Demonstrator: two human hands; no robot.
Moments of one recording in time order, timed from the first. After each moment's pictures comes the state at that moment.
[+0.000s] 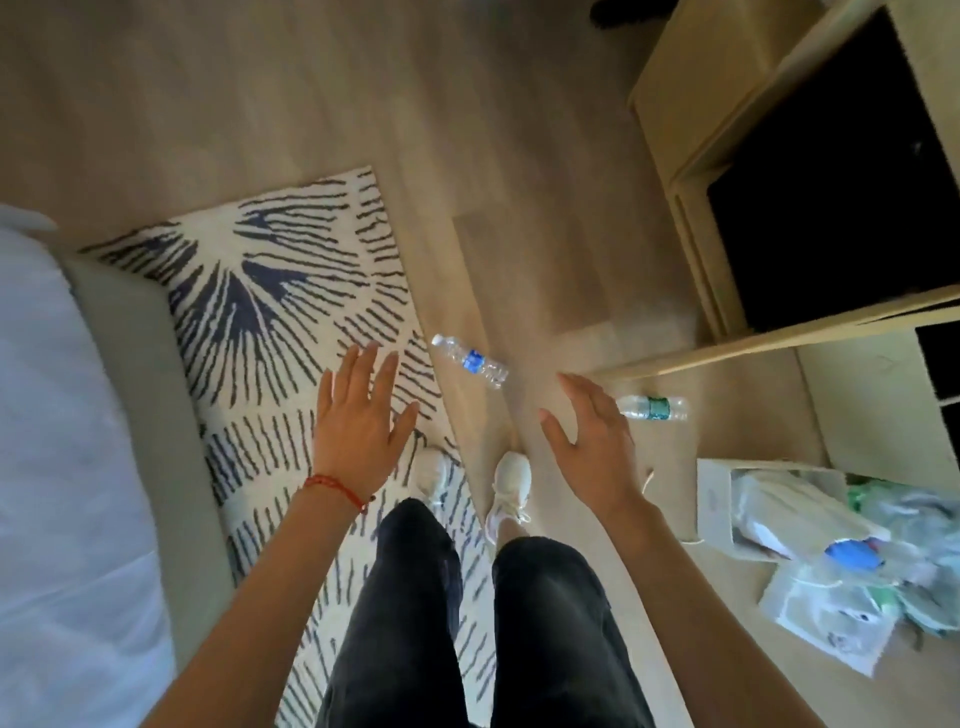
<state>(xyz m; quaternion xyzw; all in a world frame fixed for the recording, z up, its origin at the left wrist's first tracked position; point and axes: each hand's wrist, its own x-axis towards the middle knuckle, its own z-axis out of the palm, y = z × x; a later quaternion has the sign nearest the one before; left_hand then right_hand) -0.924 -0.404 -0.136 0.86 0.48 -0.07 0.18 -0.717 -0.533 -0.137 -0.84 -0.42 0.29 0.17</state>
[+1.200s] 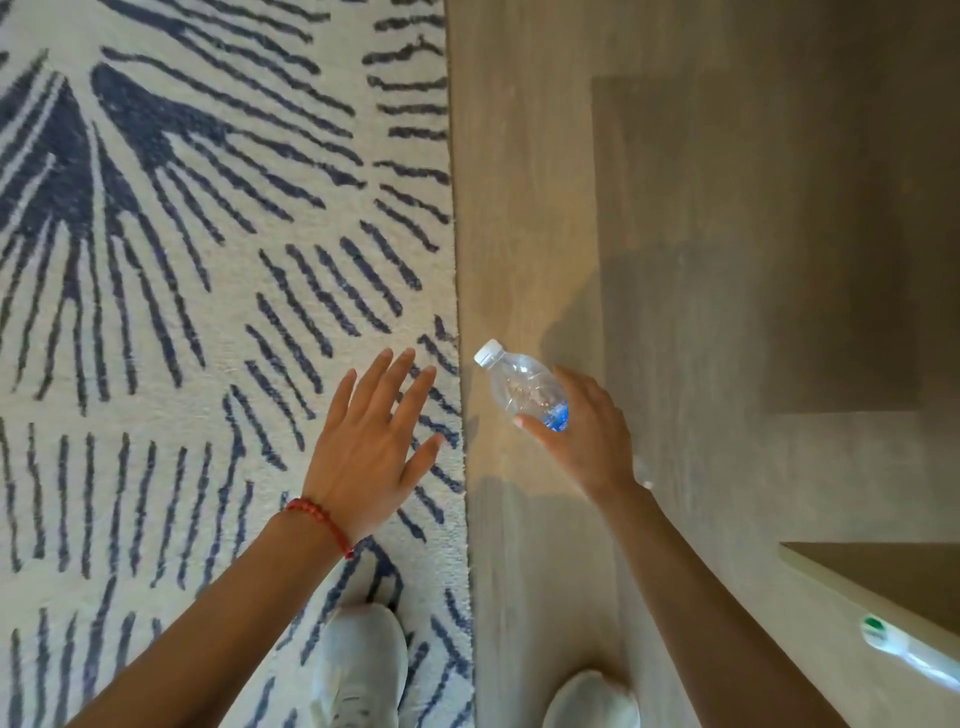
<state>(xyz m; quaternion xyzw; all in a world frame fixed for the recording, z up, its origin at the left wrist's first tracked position) -0.942 -0.314 -0.730 0.86 0.48 -0.08 0.17 -0.727 -0.356 -0.770 -0.79 -0.48 0.38 0.08</state>
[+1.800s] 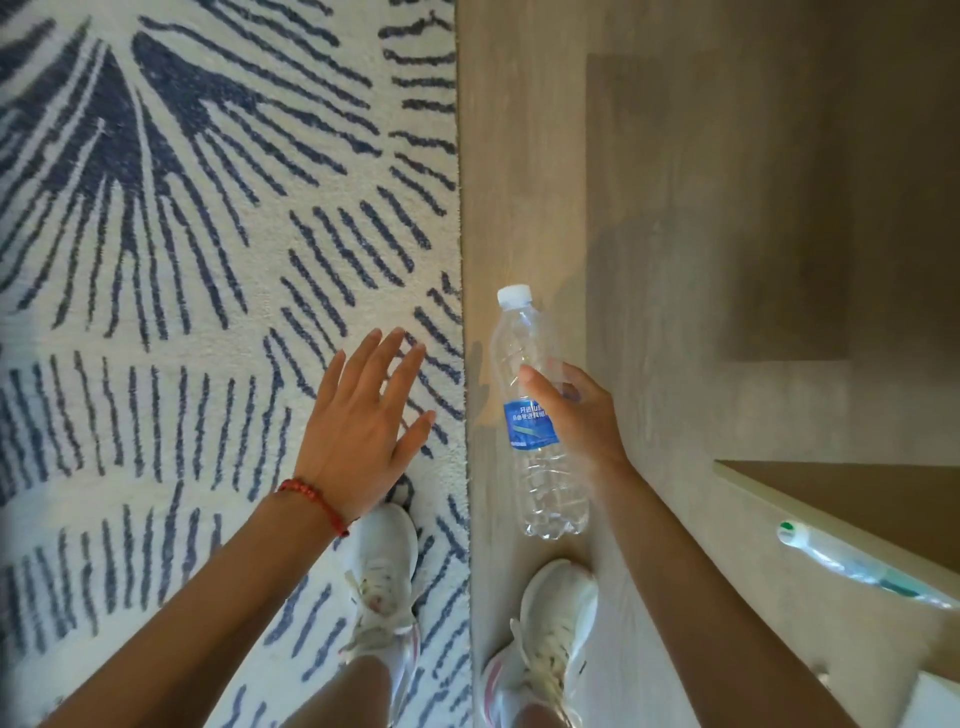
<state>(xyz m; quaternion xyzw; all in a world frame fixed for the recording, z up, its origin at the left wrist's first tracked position) -0.952 -0.350 -0.627 0.84 0.50 -0.08 0.20 -0.744 -0.390 -0.662 -0.74 -0.15 0.59 0.28</state>
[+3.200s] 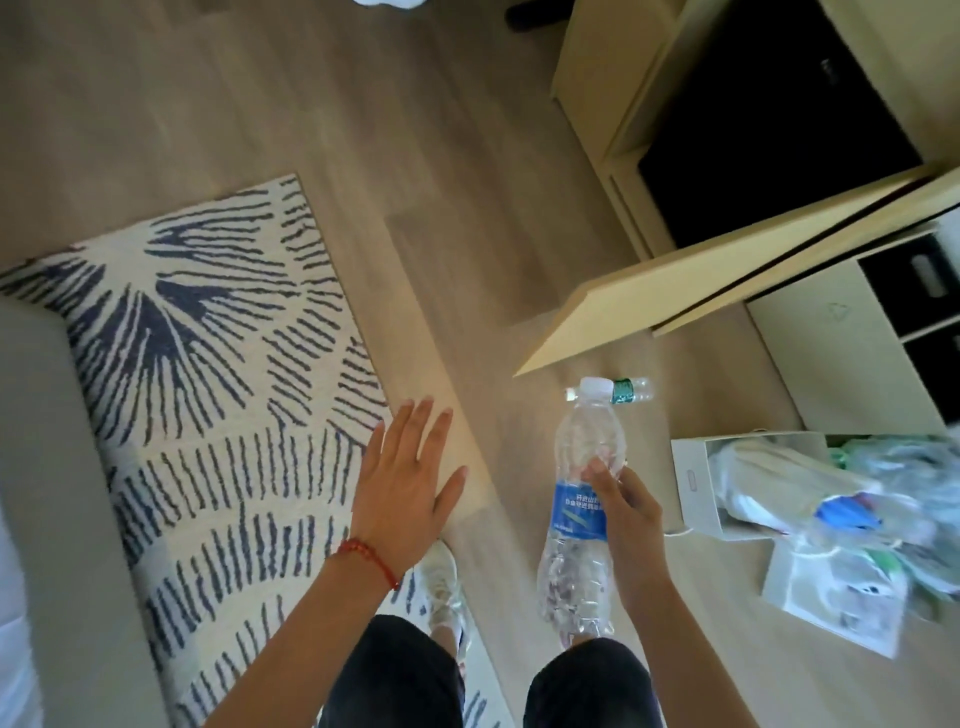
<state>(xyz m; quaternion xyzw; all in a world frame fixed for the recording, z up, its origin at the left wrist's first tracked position) -0.867 -0.559 -0.214 0.91 0.36 -0.07 0.19 -0.710 -0.699 -0.201 -0.75 0.07 0.41 0.52</state>
